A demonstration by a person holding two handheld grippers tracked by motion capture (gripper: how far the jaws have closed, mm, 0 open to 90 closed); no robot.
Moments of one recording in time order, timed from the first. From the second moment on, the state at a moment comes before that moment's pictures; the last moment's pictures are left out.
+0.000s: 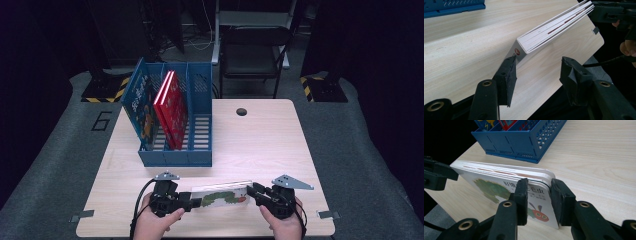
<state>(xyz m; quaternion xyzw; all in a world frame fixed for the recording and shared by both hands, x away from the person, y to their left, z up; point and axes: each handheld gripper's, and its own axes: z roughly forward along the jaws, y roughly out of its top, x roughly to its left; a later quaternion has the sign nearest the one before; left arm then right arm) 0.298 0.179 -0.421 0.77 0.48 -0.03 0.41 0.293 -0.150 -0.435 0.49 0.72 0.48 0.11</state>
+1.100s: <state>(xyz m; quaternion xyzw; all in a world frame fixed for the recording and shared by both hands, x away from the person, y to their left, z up) 0.323 0.156 -0.426 0.83 0.43 0.01 0.36 0.294 -0.151 -0.437 0.48 0.72 0.49 0.11</state>
